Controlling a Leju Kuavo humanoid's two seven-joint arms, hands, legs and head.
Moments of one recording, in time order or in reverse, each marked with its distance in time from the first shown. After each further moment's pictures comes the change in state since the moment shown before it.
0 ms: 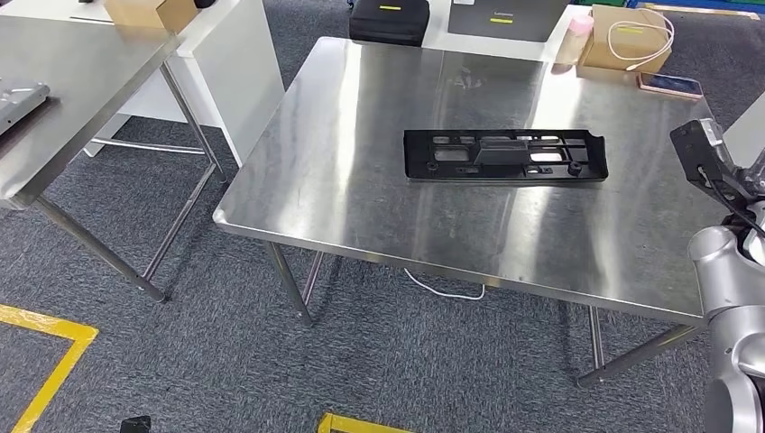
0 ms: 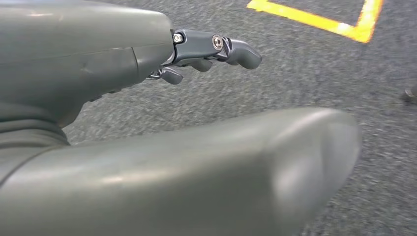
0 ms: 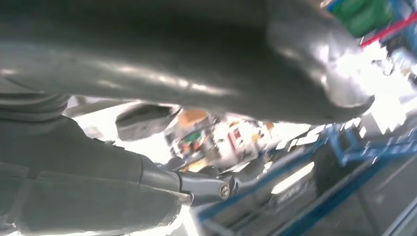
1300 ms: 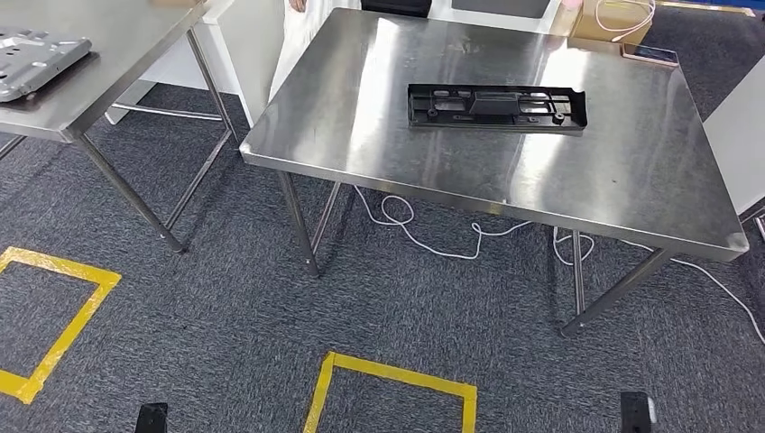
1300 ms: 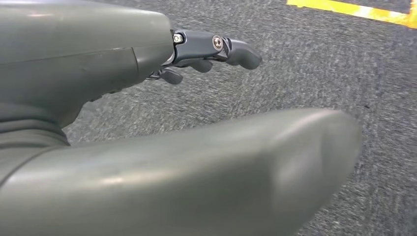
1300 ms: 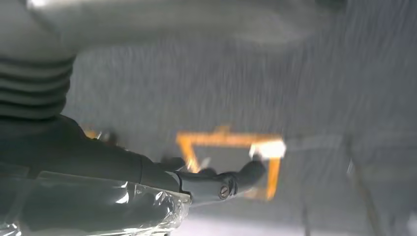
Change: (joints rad) left arm -0.032 -0.006 0.003 -0.002 -0.119 -0.008 0.045; right arm 0.651 0.516 -0.999 0.014 0.158 0.096 -0.168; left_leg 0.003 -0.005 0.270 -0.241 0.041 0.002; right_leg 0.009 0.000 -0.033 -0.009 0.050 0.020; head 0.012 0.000
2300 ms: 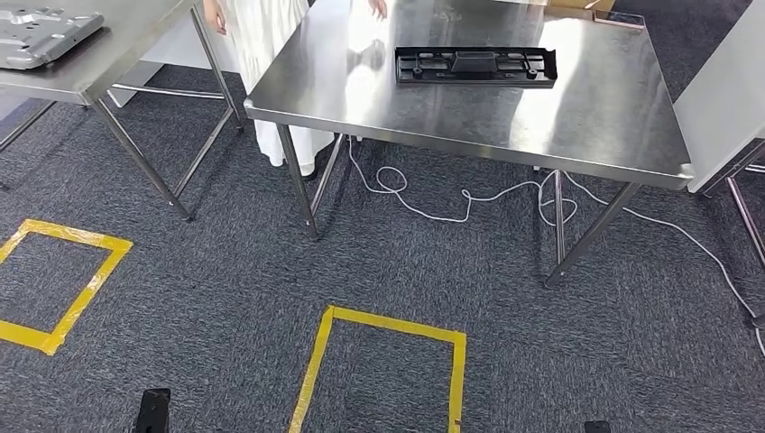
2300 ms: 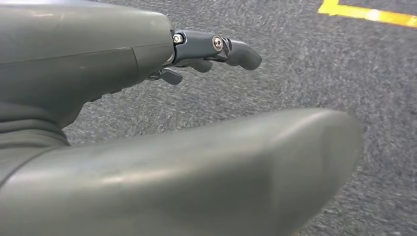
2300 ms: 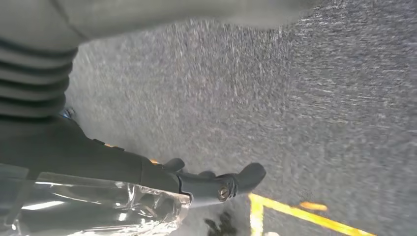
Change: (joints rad) left arm -0.047 -0.001 -0.004 -0.001 -0.041 0.025 0.040; right arm 0.038 0.032 -0.007 0.097 0.073 0.157 0.177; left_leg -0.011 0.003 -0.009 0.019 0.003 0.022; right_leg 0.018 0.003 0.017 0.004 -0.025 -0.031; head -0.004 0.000
